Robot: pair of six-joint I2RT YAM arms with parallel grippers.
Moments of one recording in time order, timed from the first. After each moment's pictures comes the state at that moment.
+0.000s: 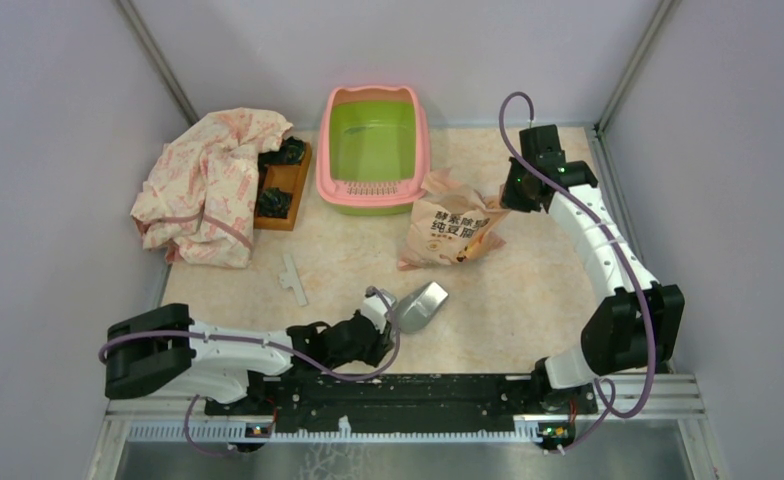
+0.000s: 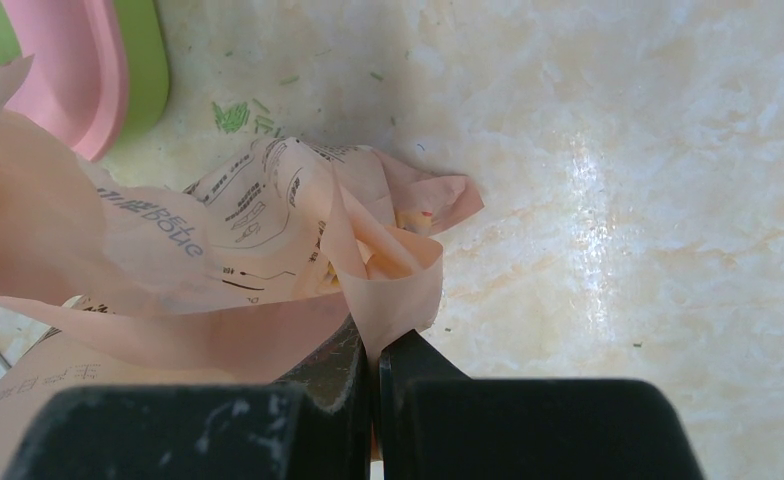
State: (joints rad) left arm -1.31 1.28 0.35 0.27 -0.34 -0.54; right arm 0.19 1.46 1.38 -0.82 0.07 0.41
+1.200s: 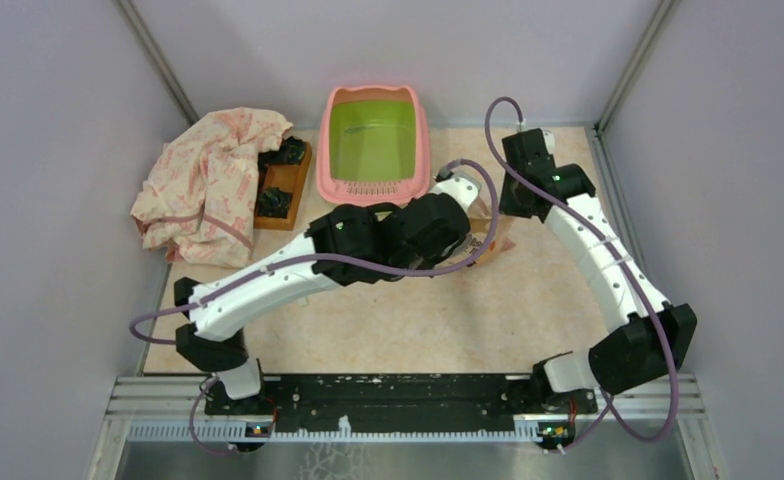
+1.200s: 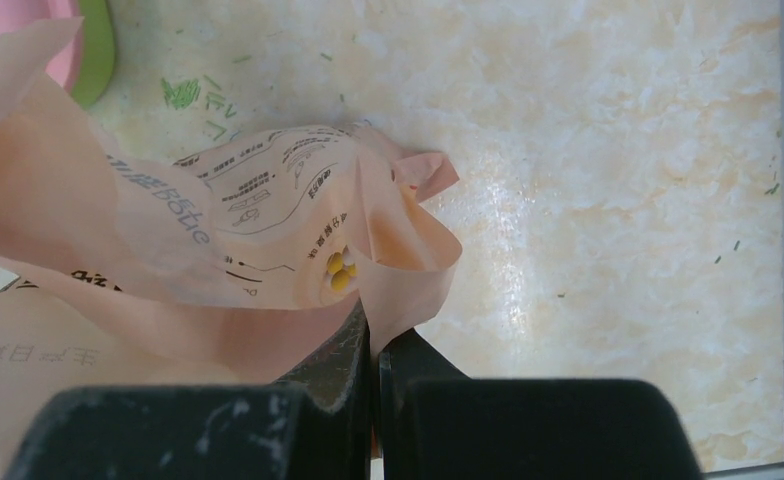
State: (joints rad) left arm -1.31 1.72 2.12 -1.18 -0.56 -0.38; right arm 0.33 1.38 1.43 -0.97 0.30 0.41
